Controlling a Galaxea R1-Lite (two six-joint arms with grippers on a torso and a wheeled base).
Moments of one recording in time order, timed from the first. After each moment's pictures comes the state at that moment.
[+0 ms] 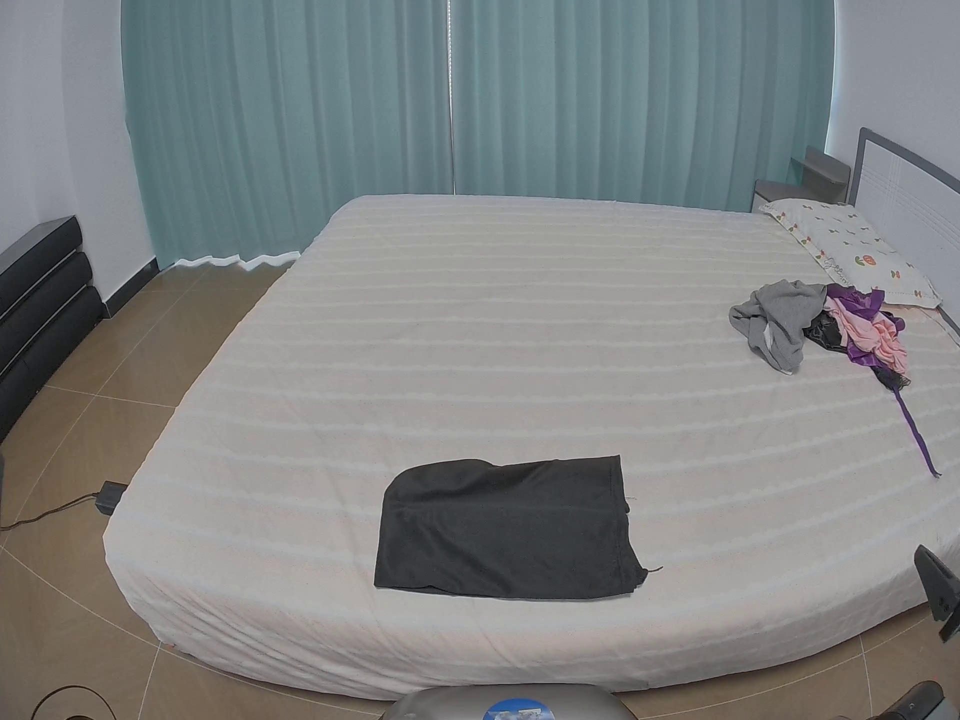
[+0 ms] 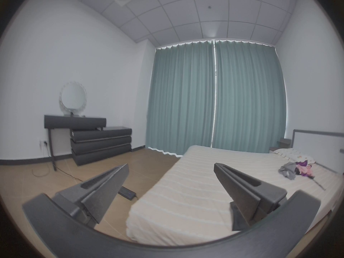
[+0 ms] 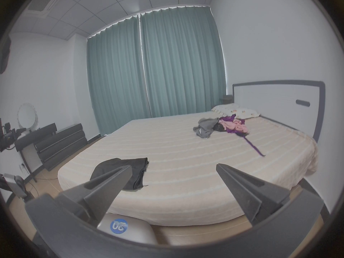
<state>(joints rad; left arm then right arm) -0.14 0.45 -0.34 -0.16 0.50 -0.08 0.06 0.39 -0.27 0.09 -0.07 0.11</state>
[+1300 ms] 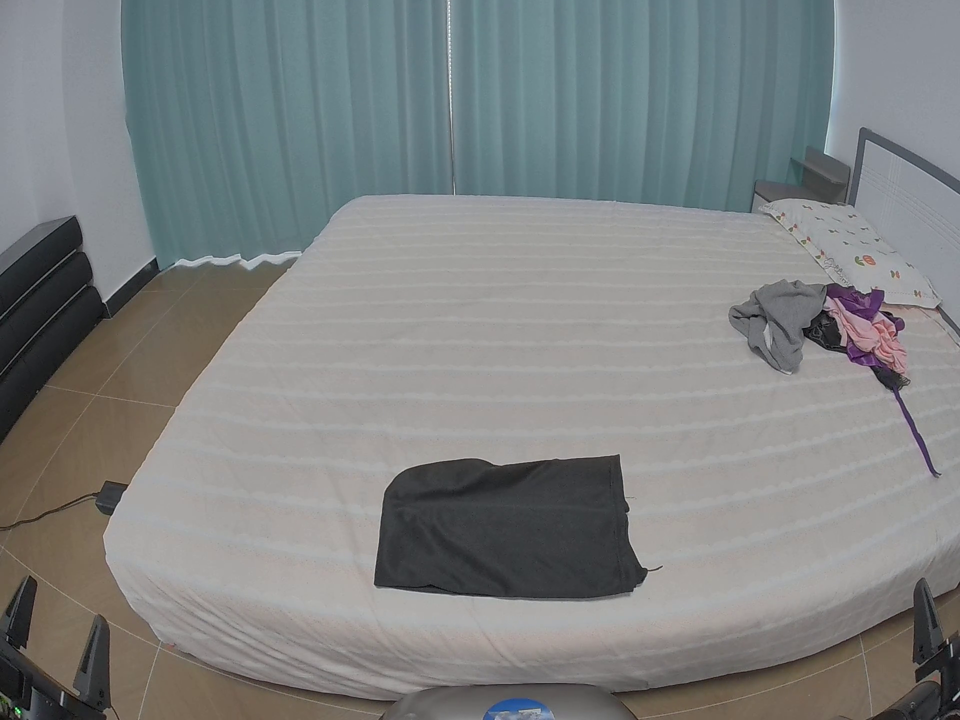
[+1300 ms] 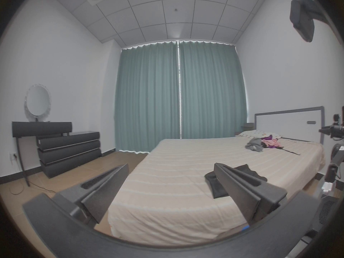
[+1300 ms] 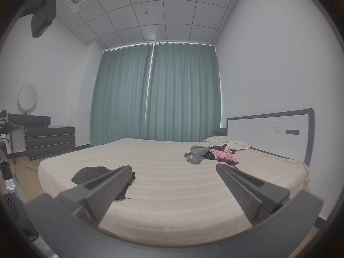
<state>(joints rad) 0.00 0.01 -0.02 -0.06 0.01 0.01 -0.01 0.01 -0.02 -0.07 -0.07 -0.06</state>
